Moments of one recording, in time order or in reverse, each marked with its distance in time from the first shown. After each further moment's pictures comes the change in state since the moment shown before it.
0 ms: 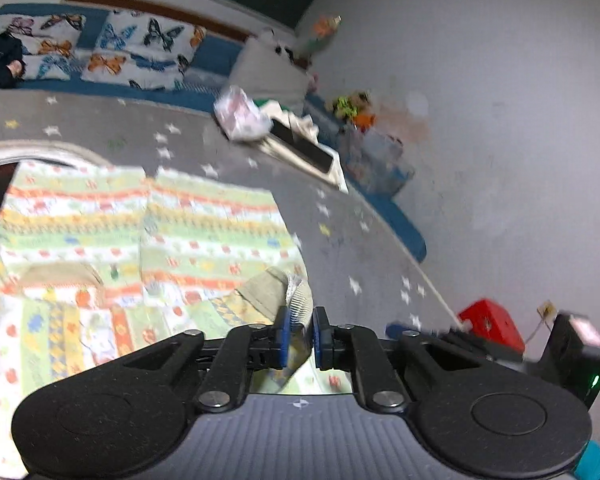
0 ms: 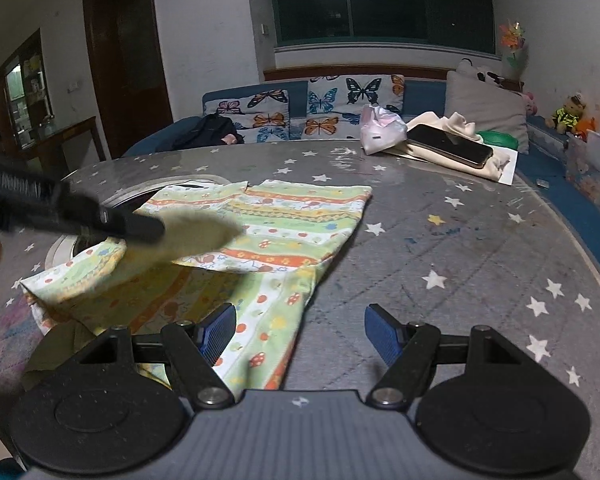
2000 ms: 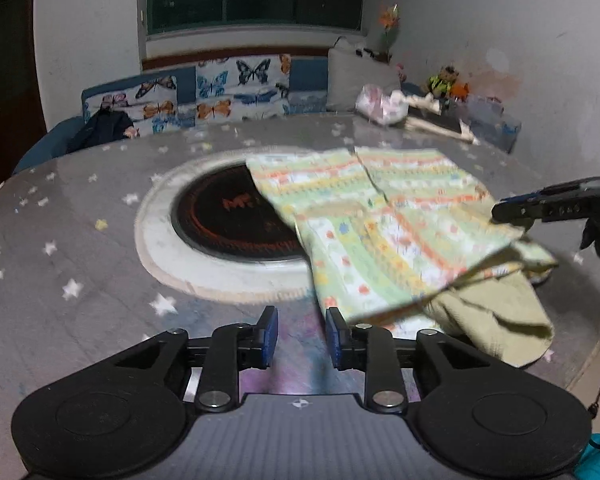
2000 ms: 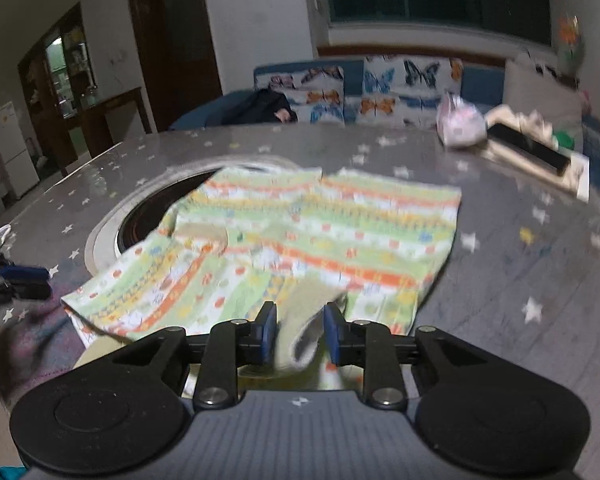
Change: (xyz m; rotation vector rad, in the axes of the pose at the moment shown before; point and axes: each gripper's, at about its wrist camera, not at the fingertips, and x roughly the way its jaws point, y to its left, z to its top) left arm -0.146 0.093 -0.073 0.229 -0.071 0.452; right arm 0.036 0.050 0.027 -0.089 0.074 0.129
